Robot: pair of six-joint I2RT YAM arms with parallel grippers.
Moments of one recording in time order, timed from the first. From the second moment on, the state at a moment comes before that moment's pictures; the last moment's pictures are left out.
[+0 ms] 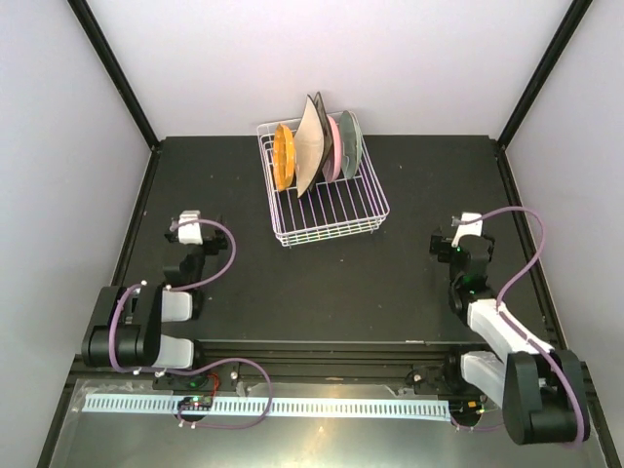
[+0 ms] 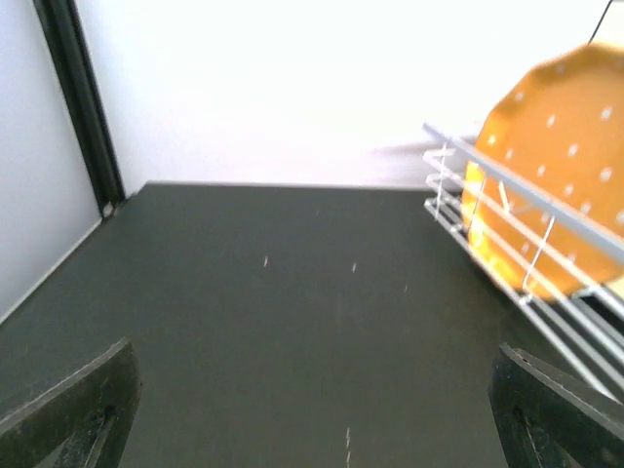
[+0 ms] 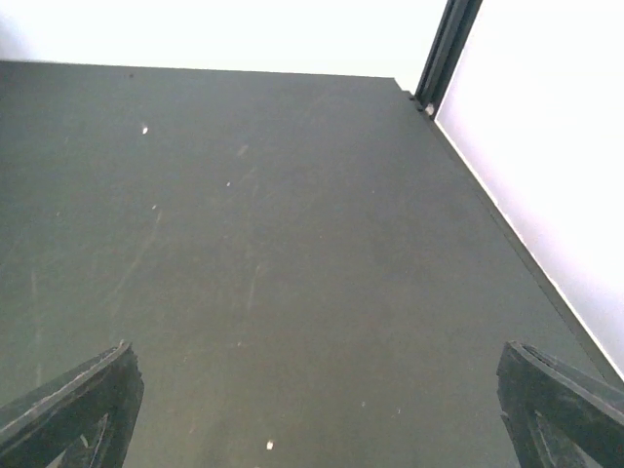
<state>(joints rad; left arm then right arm) 0.05 1.39 0.14 1.15 0.02 -0.03 0.10 1.00 0.31 0.32 0.31 -0.04</state>
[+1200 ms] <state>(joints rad) 0.05 1.38 0.26 0.98 0.10 0.02 0.02 1.41 0.27 0.96 0.14 0.02</state>
